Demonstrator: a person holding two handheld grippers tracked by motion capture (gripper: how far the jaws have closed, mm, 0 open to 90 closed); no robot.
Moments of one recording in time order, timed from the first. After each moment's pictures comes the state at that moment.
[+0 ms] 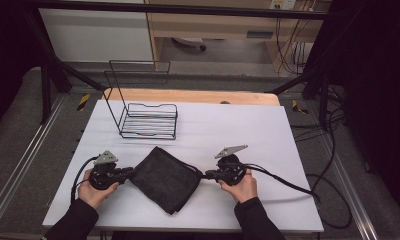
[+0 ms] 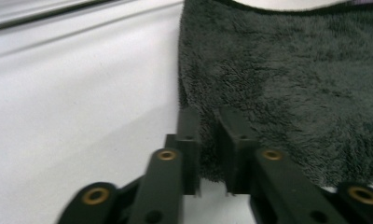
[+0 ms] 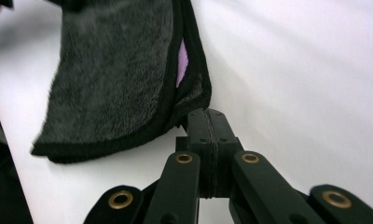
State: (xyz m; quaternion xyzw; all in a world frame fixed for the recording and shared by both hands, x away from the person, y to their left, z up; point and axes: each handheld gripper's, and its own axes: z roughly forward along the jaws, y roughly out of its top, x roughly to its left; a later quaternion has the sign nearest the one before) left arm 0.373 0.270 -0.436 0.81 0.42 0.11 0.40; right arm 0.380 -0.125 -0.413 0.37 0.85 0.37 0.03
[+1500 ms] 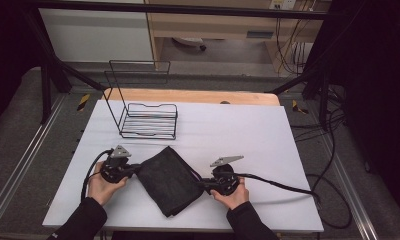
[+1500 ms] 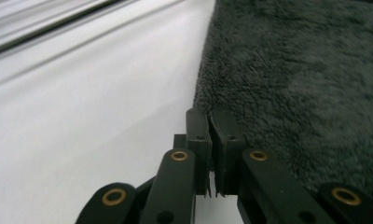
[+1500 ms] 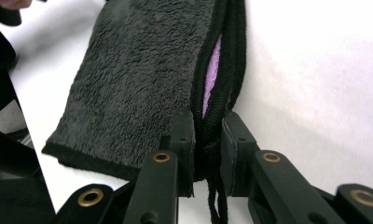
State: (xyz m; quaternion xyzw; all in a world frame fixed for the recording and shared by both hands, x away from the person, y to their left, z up) left arm 0.395 0.241 -0.432 0.84 0.41 0.13 0.34; right arm 0.361 -0.110 -0.434 0.40 0.82 0.41 -0.01
